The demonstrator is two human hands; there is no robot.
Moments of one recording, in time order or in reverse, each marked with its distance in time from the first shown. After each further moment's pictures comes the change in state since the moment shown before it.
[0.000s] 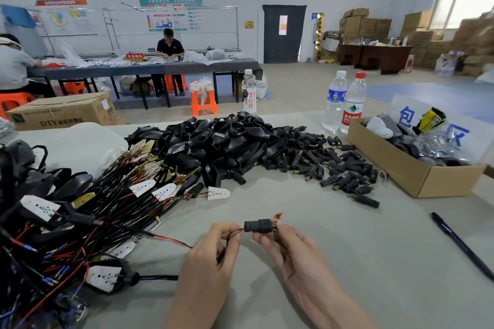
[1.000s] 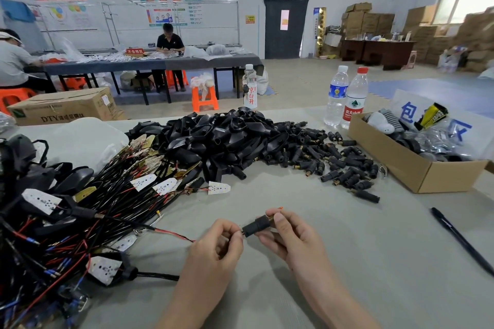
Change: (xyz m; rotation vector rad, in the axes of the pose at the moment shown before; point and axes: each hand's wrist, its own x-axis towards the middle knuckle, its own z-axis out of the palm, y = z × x) left_hand 0.001 -0.009 0.001 -0.192 -0.135 -0.125; right_hand 0.000 -0.001 -0.005 -0.320 -0.081 -0.192
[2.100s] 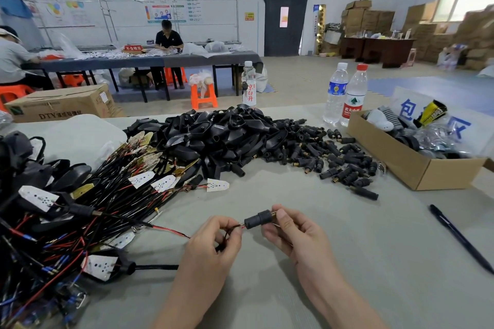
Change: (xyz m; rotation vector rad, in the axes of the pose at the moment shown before) left_hand 0.003 -0.002 0.001 0.058 0.084 0.045; right_hand 0.007 0.003 -0.009 0.062 0.083 0.004
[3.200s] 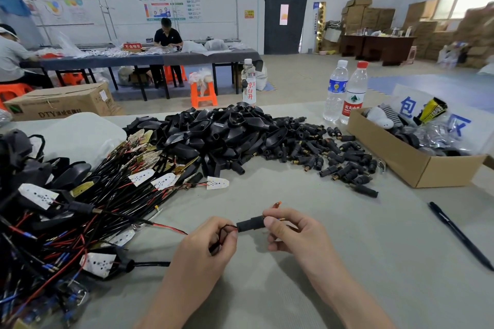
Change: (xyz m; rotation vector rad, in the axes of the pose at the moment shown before) left_hand 0.000 0.002 -0.015 0.127 -0.095 0.108; right_hand -0.007 -0.014 -0.001 -0.327 -0.138 -0.014
